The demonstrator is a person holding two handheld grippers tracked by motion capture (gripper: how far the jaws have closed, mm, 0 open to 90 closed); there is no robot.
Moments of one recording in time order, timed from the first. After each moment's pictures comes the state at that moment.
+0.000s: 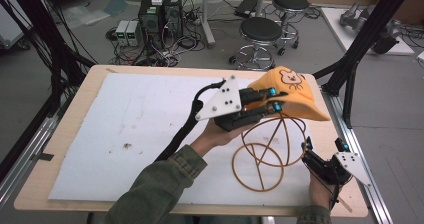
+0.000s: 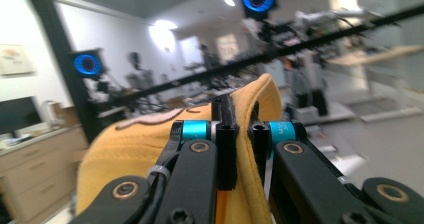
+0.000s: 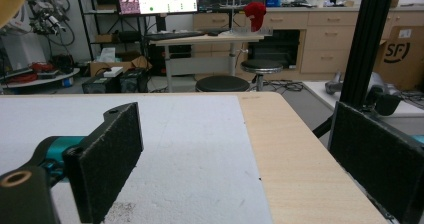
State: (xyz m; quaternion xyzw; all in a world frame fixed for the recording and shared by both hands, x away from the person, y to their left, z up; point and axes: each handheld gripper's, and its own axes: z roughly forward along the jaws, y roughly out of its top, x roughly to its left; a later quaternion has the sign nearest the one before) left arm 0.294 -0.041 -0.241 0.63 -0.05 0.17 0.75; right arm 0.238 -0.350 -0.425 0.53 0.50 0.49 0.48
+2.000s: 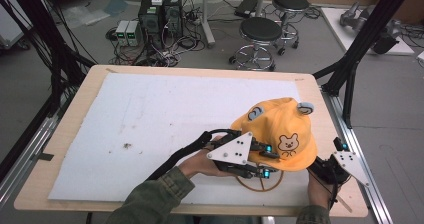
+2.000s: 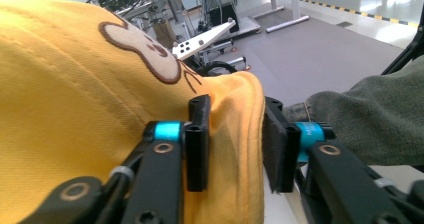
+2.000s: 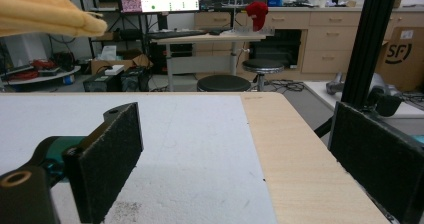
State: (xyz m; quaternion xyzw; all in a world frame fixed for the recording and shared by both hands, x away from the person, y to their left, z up) left arm 0.261 -0.045 -0.313 0.76 -0.17 0.07 0.62; right arm 0.238 -0.344 -0.423 0.53 0.50 0.48 0.48
